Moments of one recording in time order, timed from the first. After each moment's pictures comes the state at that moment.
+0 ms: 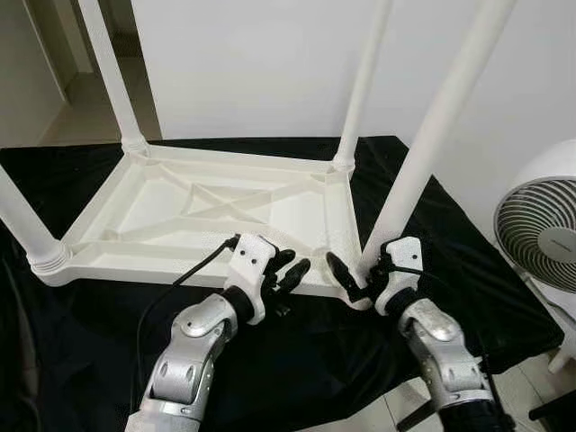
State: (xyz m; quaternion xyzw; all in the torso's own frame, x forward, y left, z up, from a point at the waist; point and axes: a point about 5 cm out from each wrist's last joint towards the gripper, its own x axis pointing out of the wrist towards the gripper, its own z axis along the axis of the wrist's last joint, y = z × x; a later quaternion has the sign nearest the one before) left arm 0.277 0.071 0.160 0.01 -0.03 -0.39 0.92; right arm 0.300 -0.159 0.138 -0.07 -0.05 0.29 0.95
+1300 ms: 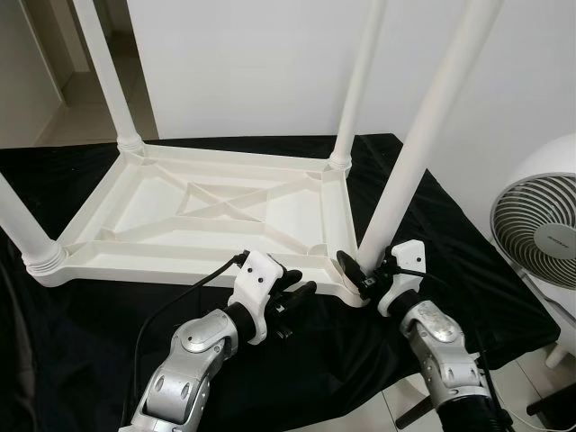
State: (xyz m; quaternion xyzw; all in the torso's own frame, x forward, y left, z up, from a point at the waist) left arm 0.258 0.066 0.146 0.02 0.00 -0.43 0.90; right arm 0.301 -0.148 0.127 -0.02 -0.06 0.17 0.98
